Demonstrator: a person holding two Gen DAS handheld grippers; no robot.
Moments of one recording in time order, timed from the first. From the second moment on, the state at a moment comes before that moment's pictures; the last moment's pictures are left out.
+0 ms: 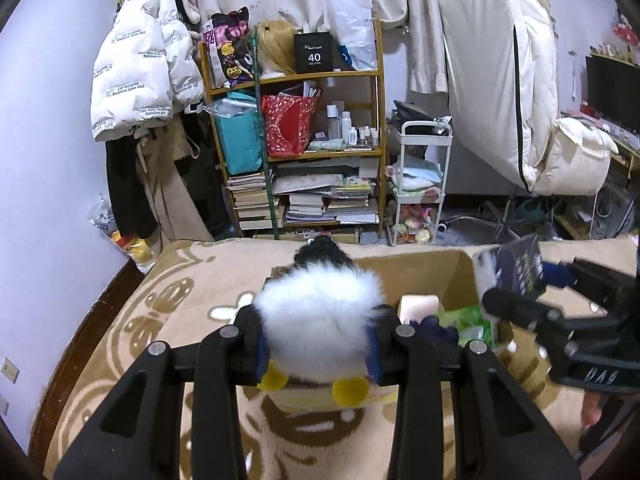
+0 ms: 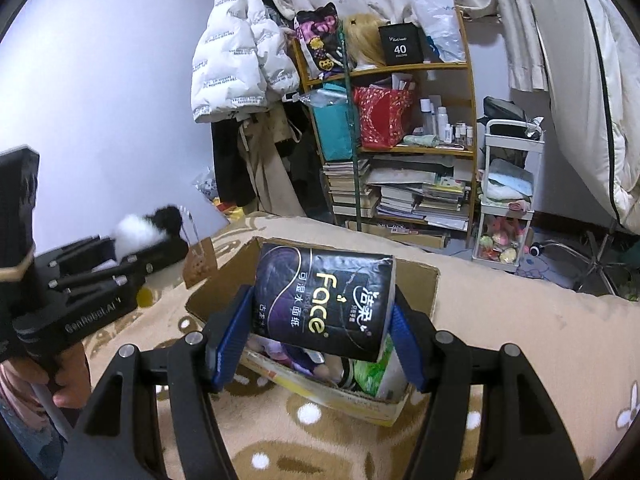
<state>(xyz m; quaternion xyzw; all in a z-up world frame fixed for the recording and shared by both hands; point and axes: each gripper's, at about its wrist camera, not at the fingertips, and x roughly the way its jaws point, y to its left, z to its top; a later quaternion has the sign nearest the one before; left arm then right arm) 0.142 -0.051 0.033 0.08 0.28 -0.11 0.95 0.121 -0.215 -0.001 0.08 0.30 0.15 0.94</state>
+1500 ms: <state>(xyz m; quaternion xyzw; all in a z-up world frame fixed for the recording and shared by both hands) 0.120 -0.037 0.000 0.09 0.32 -0.07 0.94 0.113 -0.250 -0.011 0.14 0.30 0.10 0.94</state>
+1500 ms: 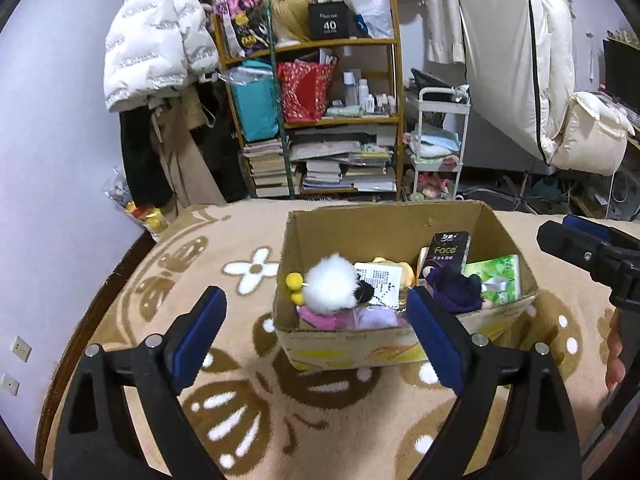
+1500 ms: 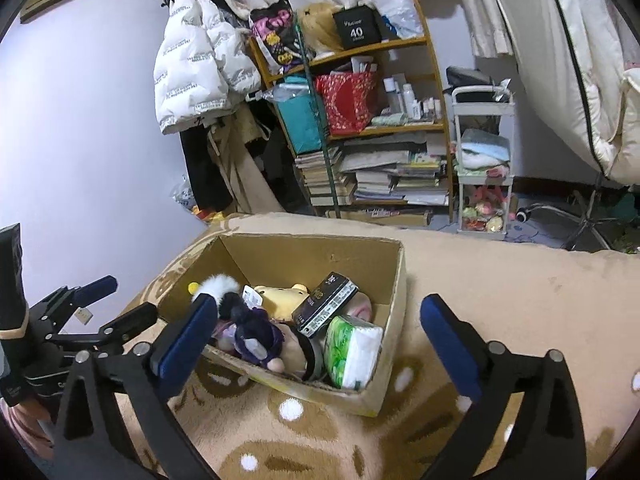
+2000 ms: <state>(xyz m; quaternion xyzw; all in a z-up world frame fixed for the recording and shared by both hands) 0.041 -0.024 0.040 0.09 0.26 -0.05 0.96 0.047 -0.252 0.027 0.11 0.24 0.08 0.96</state>
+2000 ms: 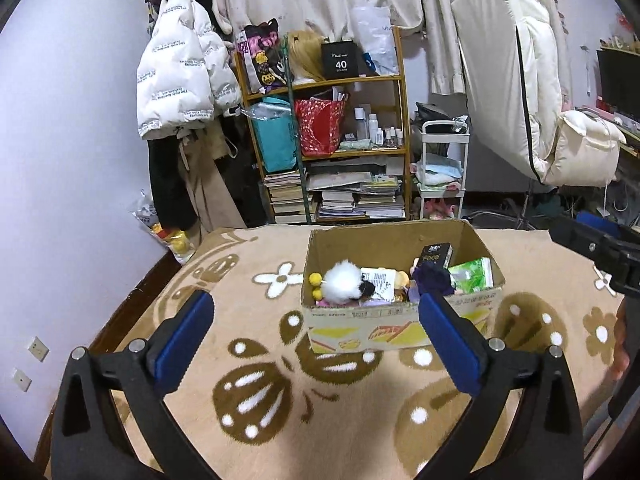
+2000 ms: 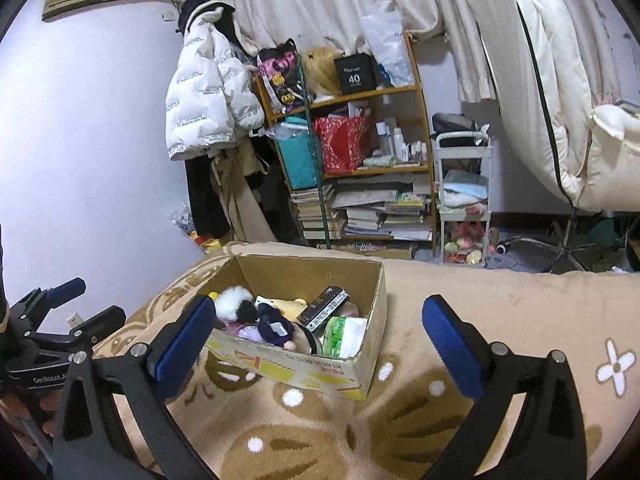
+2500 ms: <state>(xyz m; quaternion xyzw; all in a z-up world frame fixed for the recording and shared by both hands) 0.011 -0.014 0.036 0.09 0.26 -0.05 0.96 0.003 -0.238 0.025 0.09 0.23 0.07 0.97</state>
